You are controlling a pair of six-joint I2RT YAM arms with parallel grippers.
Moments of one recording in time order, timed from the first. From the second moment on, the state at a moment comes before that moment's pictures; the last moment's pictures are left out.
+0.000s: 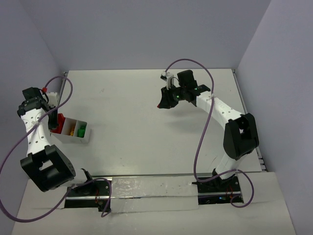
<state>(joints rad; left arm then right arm) 0.48 1.36 1.22 -0.96 -0.05 0.41 0.42 1.69 1.36 -0.44 -0.60 -0.07</state>
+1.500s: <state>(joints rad) 0.11 0.89 0.89 -0.50 1.12 0.11 0.49 1.71 1.23 0.43 -1.26 0.89</state>
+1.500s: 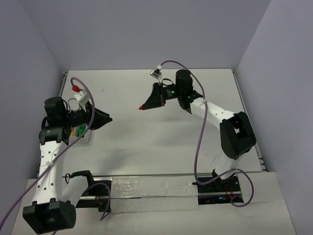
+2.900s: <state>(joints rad) -0.36 1.07 1.06 -0.31 0.92 0.14 0.55 1.79 1.21 0.73 -1.23 1.35</state>
